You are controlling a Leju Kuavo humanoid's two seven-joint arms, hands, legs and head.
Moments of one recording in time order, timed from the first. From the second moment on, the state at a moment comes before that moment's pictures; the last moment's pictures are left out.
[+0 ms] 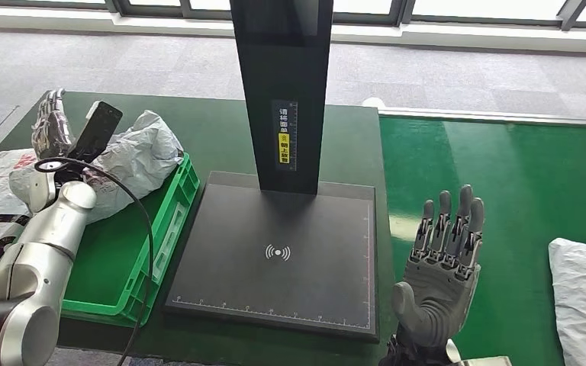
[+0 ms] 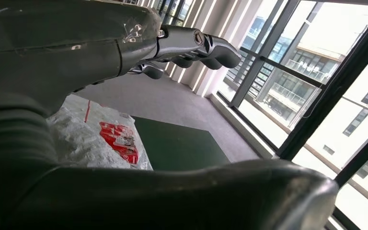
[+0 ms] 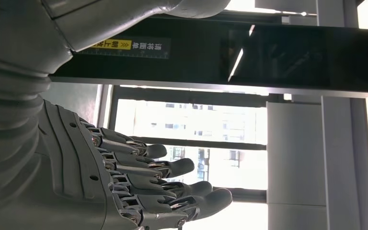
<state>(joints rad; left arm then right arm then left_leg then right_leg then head) -0.85 0.18 0.28 -0.51 -0.84 0.47 -0.06 0.12 0.00 0.52 -1.99 0.17 -0.70 -0.70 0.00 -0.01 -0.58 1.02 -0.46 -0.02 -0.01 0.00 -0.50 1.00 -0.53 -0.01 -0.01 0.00</state>
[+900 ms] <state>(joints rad) -0.35 -0.03 0.25 -1.14 -0.21 0.49 -0.56 0.23 0.06 0.26 -1.87 0.72 -0.59 -0.38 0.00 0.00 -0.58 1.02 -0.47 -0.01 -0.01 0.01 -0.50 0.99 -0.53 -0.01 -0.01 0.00</state>
